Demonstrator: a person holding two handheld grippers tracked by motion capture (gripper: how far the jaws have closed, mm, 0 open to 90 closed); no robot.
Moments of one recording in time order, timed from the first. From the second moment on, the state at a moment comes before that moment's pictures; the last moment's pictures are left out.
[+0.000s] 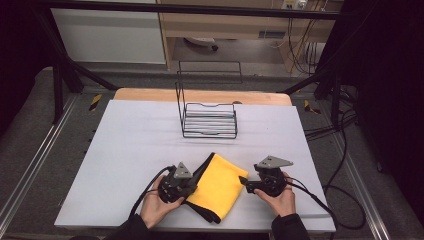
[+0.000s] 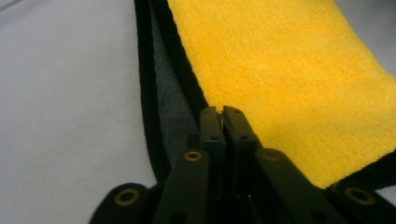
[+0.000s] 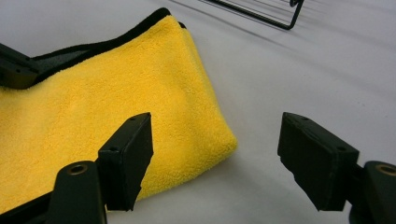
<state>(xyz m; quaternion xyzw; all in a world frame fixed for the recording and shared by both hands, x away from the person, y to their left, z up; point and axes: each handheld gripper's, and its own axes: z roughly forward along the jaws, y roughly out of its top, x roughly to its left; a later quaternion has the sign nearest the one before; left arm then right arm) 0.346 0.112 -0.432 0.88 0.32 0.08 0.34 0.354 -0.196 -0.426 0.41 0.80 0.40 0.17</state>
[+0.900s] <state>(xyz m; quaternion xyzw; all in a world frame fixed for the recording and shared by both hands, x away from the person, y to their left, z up) 0.337 0.118 -0.431 0.88 0.34 0.05 0.34 0.353 -0.197 -0.424 0.41 0.80 0.40 0.16</state>
